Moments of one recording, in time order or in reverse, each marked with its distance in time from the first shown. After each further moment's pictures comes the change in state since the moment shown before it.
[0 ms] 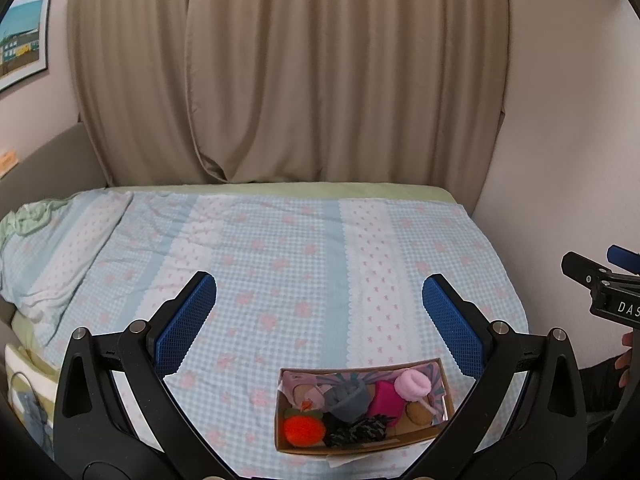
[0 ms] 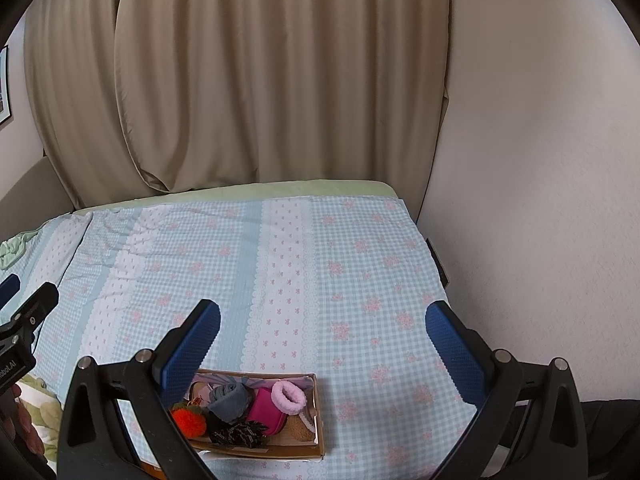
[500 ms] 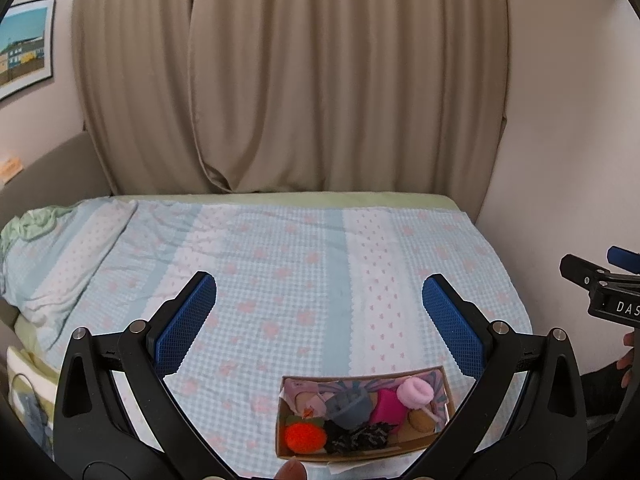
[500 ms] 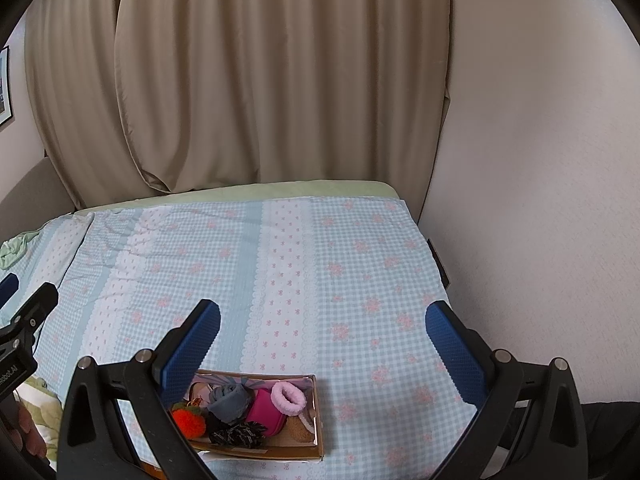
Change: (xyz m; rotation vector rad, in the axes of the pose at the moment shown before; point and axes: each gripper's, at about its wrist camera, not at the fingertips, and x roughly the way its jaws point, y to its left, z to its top) left arm 0.000 -0.003 0.000 0.011 -0.045 0.013; right arm 0.001 0.001 0.003 0.004 -0.001 -0.002
